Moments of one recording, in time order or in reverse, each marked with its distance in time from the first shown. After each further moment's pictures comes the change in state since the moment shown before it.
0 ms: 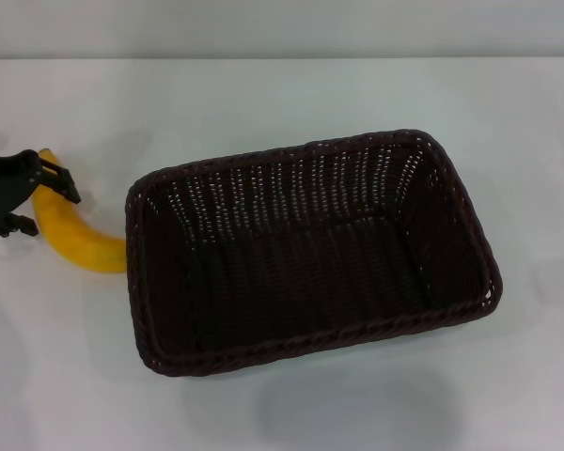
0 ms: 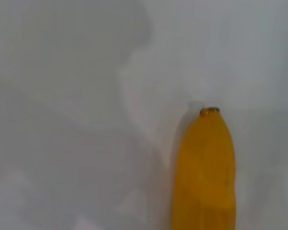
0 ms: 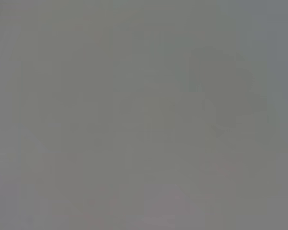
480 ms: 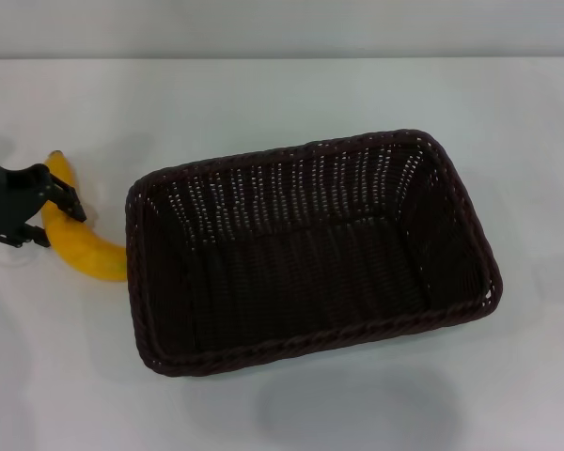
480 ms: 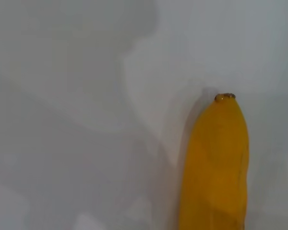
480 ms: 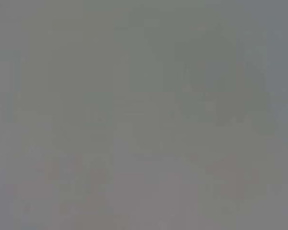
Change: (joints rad) left arm -0.012 0.004 0.003 -0.048 0.003 -0.011 0.015; right arm 0.006 0.000 -0.003 0.002 0.000 -0.036 0.000
